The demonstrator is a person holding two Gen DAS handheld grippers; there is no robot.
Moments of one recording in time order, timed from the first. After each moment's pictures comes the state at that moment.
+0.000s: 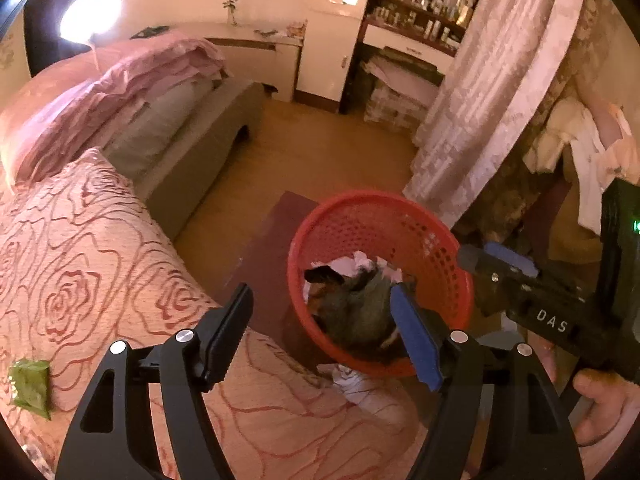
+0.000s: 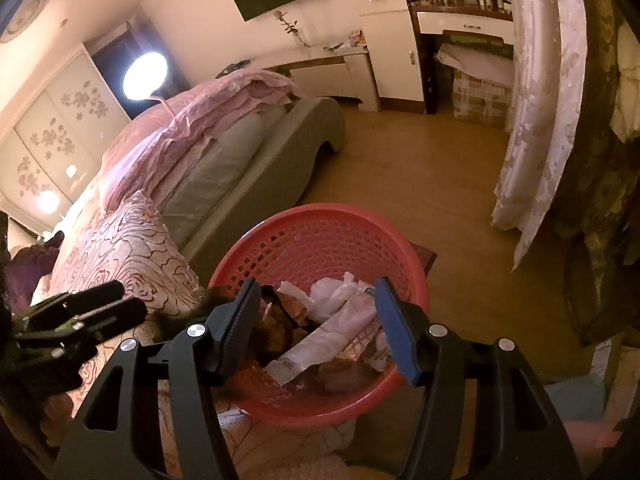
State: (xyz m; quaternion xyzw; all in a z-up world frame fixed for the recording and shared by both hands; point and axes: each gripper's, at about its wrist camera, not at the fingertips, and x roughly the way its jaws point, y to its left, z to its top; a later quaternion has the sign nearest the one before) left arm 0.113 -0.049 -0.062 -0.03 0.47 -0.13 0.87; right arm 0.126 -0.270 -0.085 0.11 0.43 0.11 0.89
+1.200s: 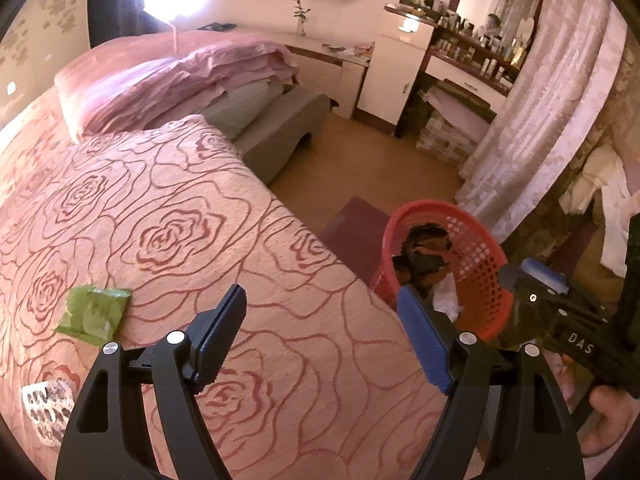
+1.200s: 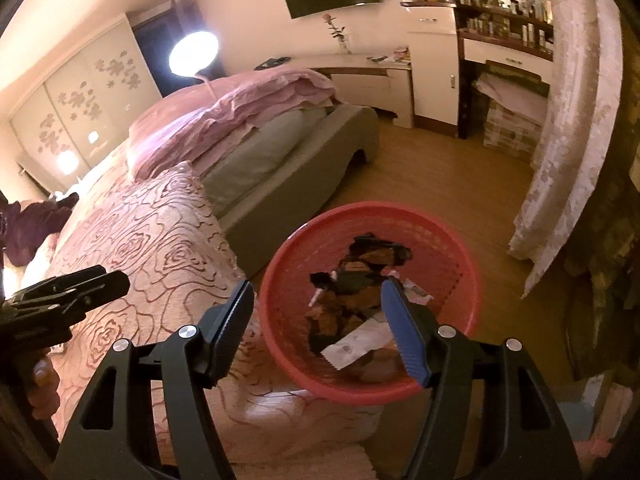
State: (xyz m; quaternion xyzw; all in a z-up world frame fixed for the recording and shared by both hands) left arm 0.062 0.029 -0.055 -0.08 0.45 -0.03 0.89; right arm 0.093 -0.210 -0.067 0.05 0.41 0.16 0.89
